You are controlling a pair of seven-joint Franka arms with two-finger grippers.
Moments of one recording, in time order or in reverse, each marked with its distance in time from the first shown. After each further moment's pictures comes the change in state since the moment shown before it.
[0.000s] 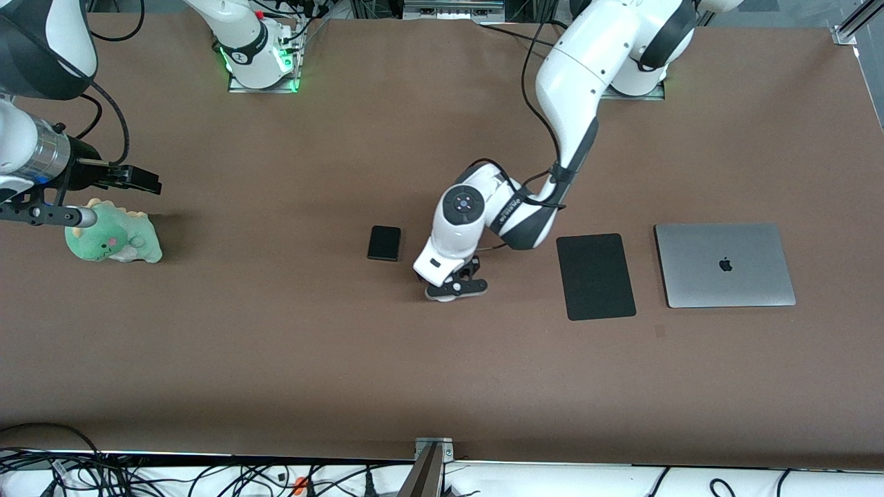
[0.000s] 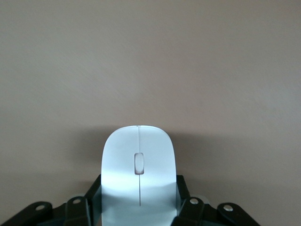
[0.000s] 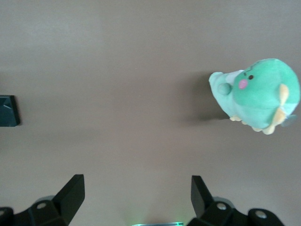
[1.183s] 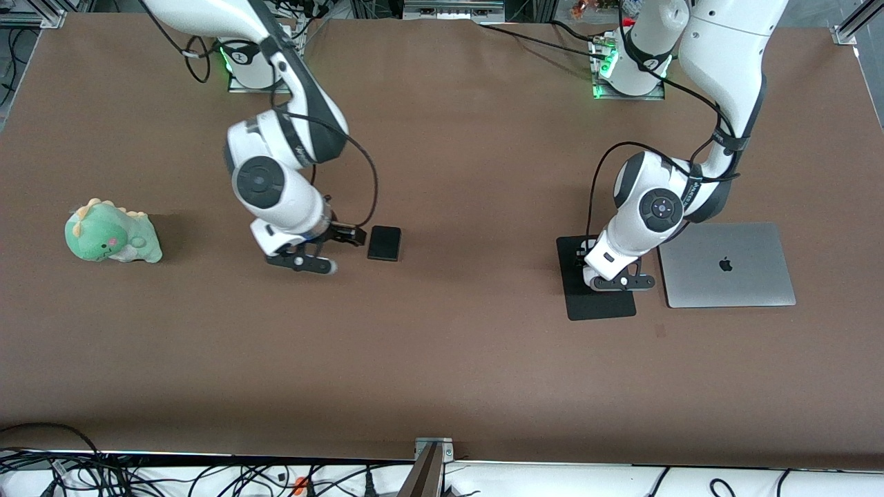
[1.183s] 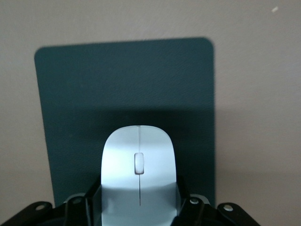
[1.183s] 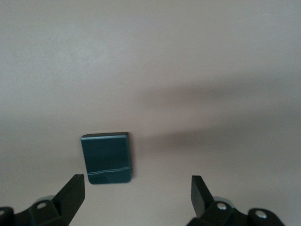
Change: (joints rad) left arm 0.409 -0.482 -0.002 -0.881 0.000 0.245 0.493; right arm 0.476 0.392 0.013 -0.013 0.096 0.536 0.500
